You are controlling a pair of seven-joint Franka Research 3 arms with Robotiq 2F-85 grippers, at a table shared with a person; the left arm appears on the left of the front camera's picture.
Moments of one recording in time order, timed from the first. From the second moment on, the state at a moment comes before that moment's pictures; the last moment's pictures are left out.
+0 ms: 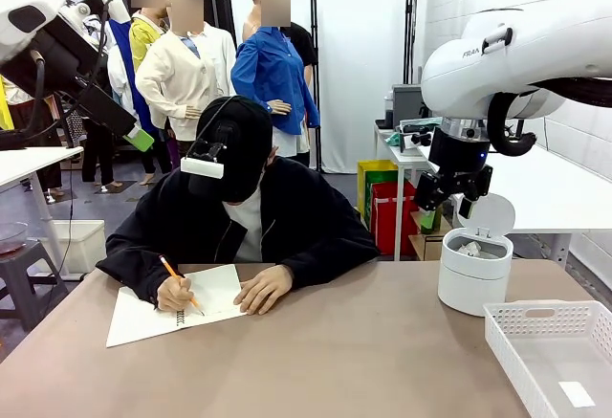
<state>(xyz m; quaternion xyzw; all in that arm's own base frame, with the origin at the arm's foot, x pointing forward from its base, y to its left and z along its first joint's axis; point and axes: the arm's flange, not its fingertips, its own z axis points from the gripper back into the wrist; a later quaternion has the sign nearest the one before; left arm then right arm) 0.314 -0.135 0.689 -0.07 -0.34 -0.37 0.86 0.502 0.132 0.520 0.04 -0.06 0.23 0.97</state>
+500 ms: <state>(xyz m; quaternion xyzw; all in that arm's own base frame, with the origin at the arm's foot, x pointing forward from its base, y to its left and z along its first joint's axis) 0.314 -0.135 0.689 -0.07 -0.34 -0.37 0.86 0.503 0.133 0.521 0.04 -0.06 0.23 0.97</state>
